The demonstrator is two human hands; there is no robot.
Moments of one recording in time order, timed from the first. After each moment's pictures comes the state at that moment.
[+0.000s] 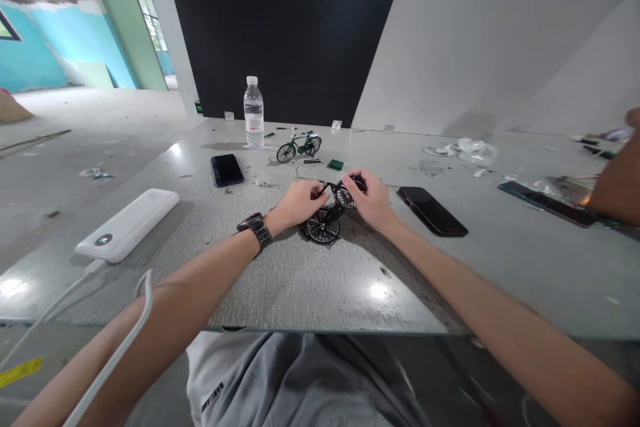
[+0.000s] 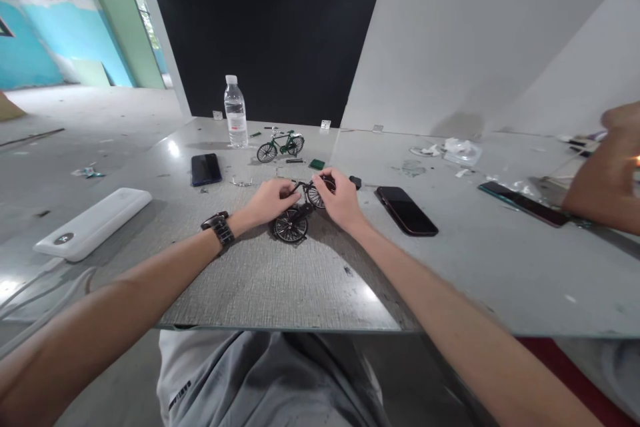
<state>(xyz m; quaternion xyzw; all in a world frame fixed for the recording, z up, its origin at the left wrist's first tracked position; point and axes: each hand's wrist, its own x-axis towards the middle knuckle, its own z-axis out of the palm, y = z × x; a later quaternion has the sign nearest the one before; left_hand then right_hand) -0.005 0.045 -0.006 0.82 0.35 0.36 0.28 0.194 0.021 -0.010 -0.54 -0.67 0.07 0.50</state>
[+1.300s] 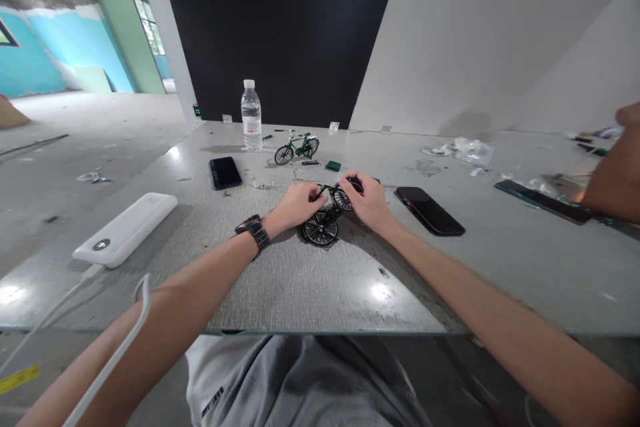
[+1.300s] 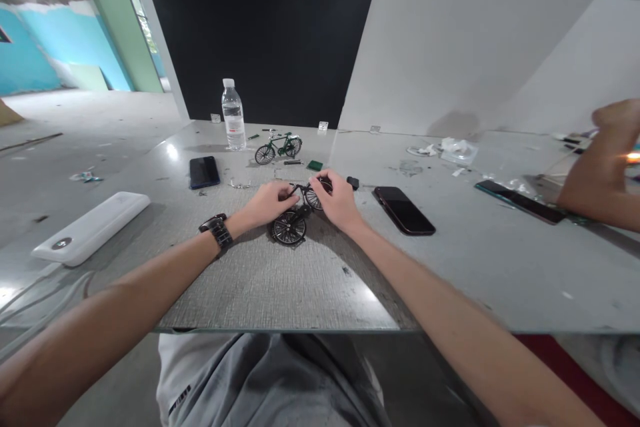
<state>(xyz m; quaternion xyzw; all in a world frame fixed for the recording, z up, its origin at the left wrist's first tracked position) -0.005 0.044 -0.005 0.83 0.36 0.33 0.27 0.194 0.019 -0.009 -0.54 -0.68 0.07 0.49</state>
